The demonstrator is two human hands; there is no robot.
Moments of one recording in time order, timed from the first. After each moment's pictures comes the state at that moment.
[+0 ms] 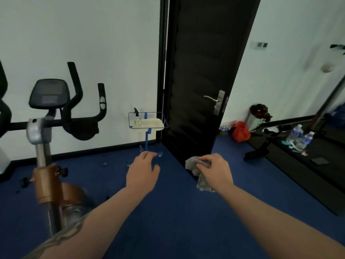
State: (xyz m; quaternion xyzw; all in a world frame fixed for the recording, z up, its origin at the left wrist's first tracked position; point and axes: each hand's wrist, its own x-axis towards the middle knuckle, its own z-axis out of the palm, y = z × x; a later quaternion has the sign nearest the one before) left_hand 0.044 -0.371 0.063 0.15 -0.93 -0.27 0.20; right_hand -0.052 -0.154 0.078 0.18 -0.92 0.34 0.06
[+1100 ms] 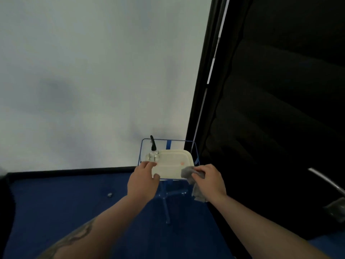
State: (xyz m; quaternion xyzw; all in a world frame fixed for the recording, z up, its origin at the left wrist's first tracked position) left_hand -0.499 -0.705 -0.014 0.31 -0.90 -0.27 0.12; right_hand -0.631 -0.531 -0.014 0.23 -0.90 0.37 -0.09
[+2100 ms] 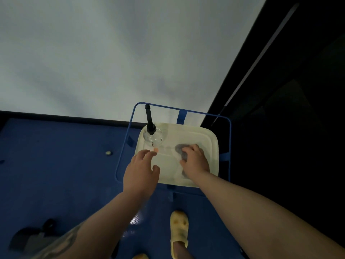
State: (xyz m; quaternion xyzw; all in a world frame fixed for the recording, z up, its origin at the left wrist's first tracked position) left_hand -0.692 -0.816 -0.218 0.45 -0.85 -0.29 -0.02; right_hand -0.845 -0.729 -0.274 0.31 -0.89 0.16 -0.29
